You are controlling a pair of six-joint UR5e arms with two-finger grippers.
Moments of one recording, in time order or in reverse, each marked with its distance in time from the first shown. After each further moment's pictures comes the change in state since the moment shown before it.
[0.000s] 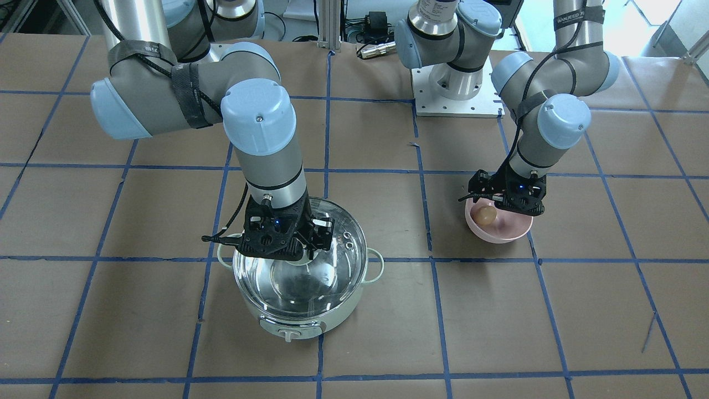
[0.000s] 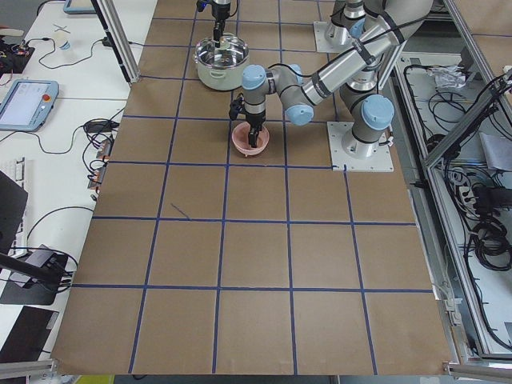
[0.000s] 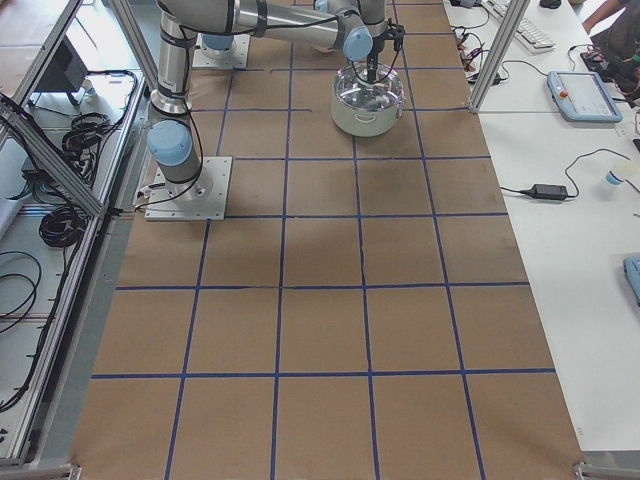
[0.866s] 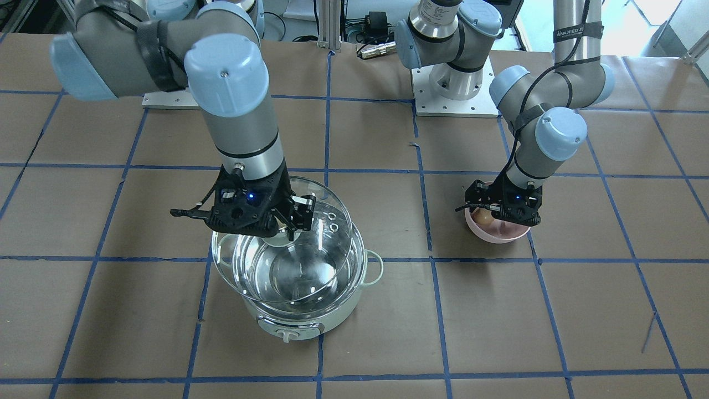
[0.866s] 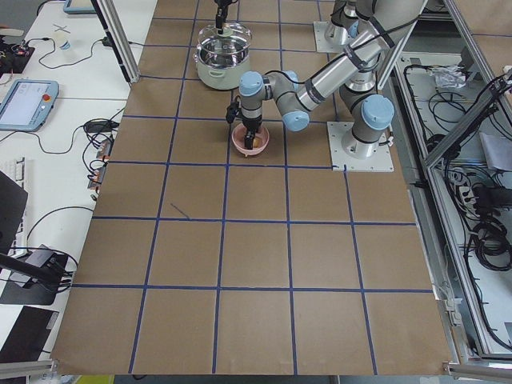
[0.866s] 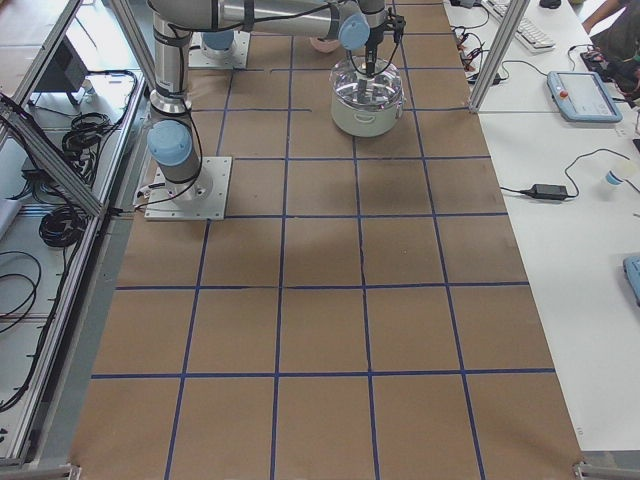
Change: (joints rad) left arm 0.000 -0.059 0.001 0.071 -0.021 0.004; right arm -0.054 -0.115 -0.016 0.130 0.000 -0.037
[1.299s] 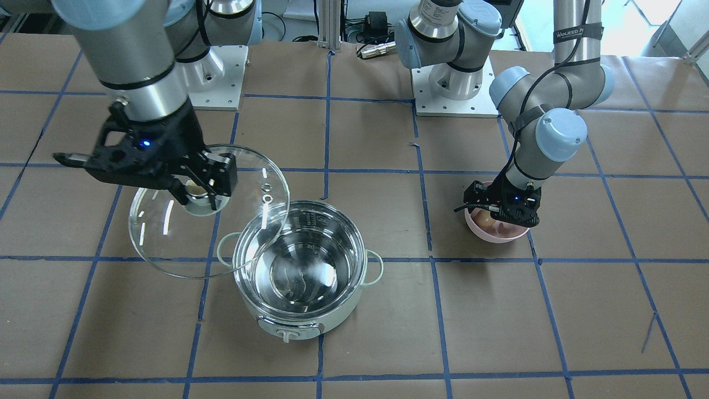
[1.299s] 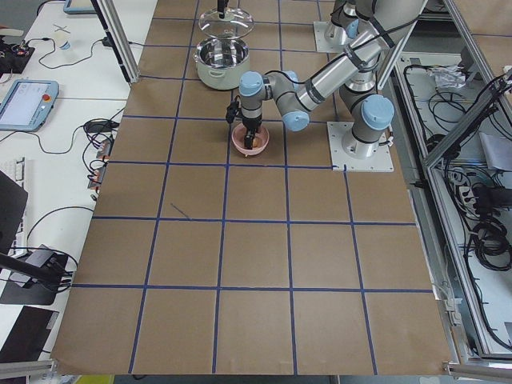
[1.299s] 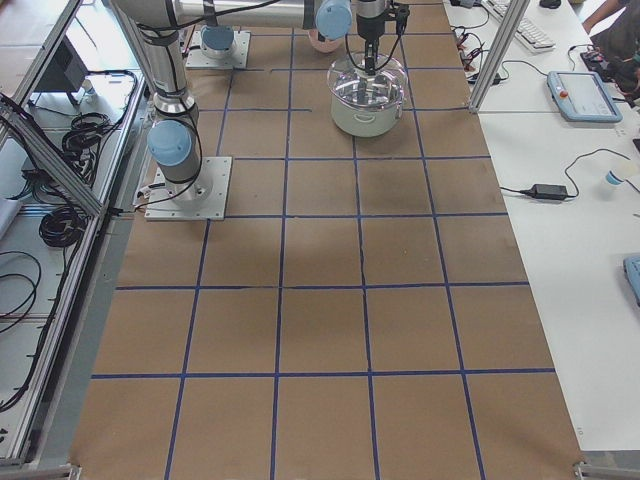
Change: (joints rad) left arm 0.000 -0.006 0.001 0.003 -0.021 0.004; right arm -0.185 -0.166 0.011 0.145 0.004 -0.153
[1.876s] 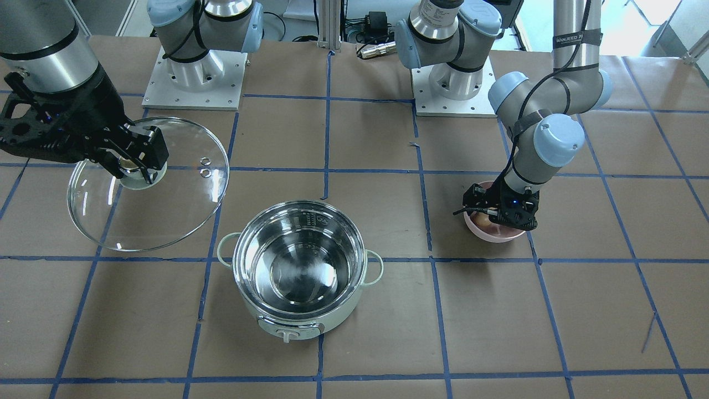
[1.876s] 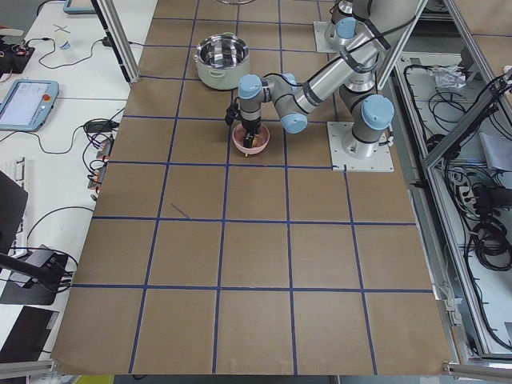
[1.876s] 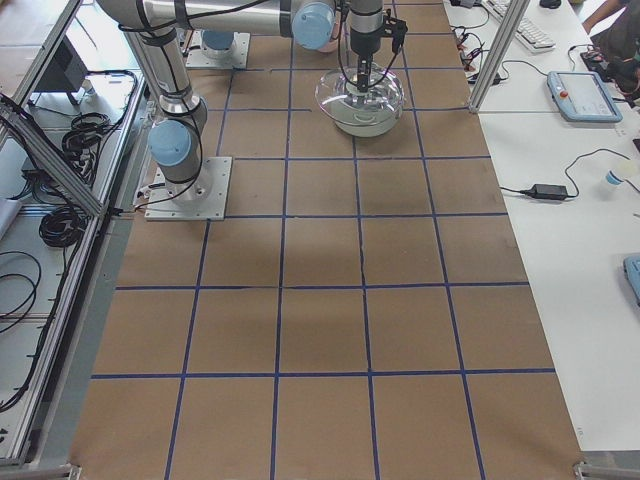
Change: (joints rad) left arm -0.001 -0.027 0.000 0.020 0.006 0.001; right arm -0.128 -0.070 0.046 0.101 0.012 -0.134
